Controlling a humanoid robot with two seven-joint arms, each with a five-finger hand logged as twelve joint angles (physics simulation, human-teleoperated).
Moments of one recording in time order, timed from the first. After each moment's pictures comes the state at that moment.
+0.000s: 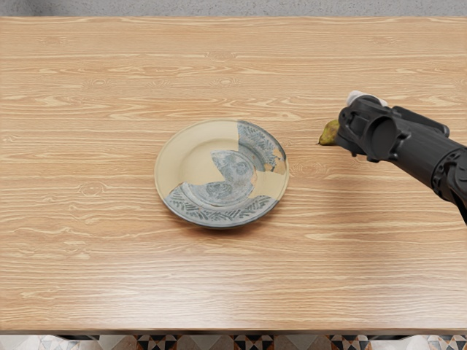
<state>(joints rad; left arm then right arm) -0.04 0.00 -0.20 -0.11 -0.06 -0.40 -0.05 1.31 0.00 -0.39 0.37 -0.62 -0.05 -0.61</state>
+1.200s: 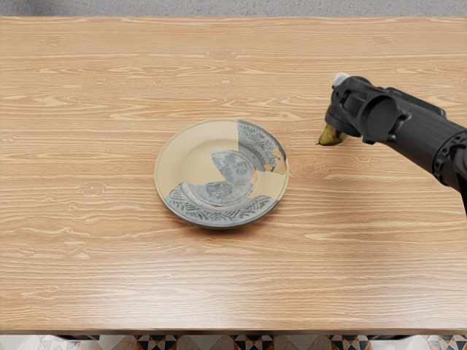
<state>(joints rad) -0.03 0.00 -0.20 -0.10 -0.06 -0.40 -0.05 1.38 0.00 -0.31 0.41 -0.61 -0.04 -0.61</state>
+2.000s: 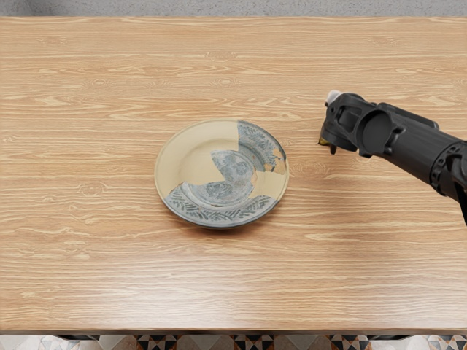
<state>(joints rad) -0.04 0.00 -0.20 -0.10 -0.06 -0.40 -0.05 1.34 0.00 -0.31 0.45 -0.61 -0.04 -0.61</state>
